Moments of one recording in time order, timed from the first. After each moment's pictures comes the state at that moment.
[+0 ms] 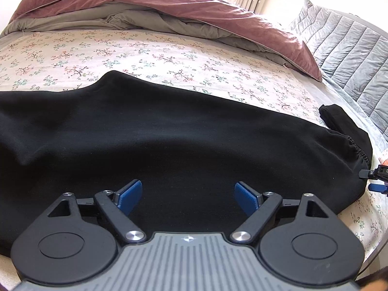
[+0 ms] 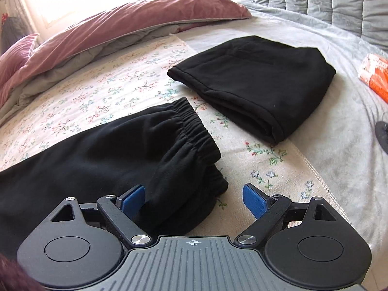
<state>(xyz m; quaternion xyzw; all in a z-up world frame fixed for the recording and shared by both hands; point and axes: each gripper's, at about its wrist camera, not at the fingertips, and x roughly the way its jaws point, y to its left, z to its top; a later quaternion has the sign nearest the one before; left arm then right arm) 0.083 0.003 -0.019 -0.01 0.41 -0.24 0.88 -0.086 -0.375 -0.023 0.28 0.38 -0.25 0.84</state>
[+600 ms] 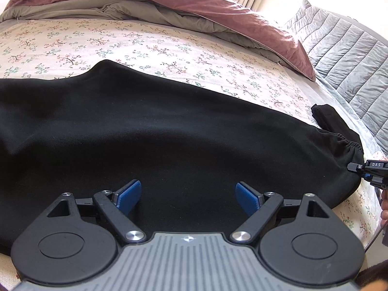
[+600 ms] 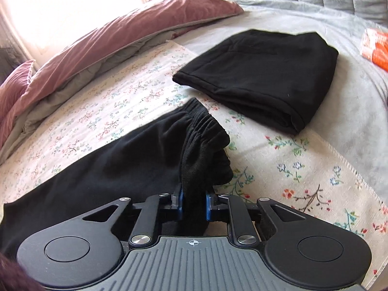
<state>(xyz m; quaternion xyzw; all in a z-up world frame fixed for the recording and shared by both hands) 0.088 0.005 -0.023 -0.04 0.43 -0.26 0.87 -0.069 -0.348 -0.007 0.26 0.33 -0.27 0.87</state>
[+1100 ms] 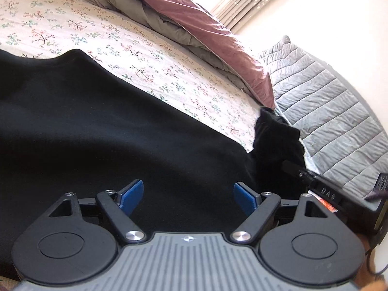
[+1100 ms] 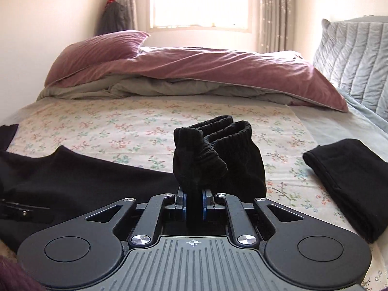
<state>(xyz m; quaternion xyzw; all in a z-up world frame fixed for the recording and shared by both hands) 0.106 0.011 -0.029 -0.20 0.42 -0.34 0.82 0.003 -0.201 0.045 0.04 0.29 -0.07 0.95</state>
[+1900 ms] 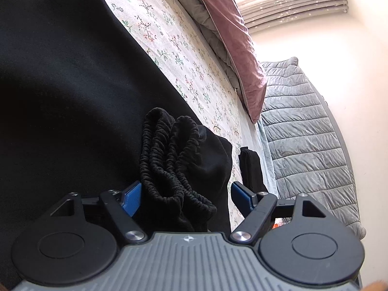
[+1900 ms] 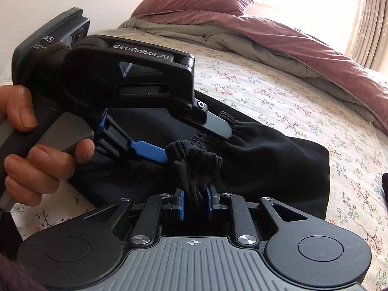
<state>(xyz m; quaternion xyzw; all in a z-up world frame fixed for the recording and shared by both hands) 0.136 -0.020 -0.057 -0.35 0.49 -0.35 0.72 0.003 -0.115 0.005 -0.05 0.36 0.09 0.93</state>
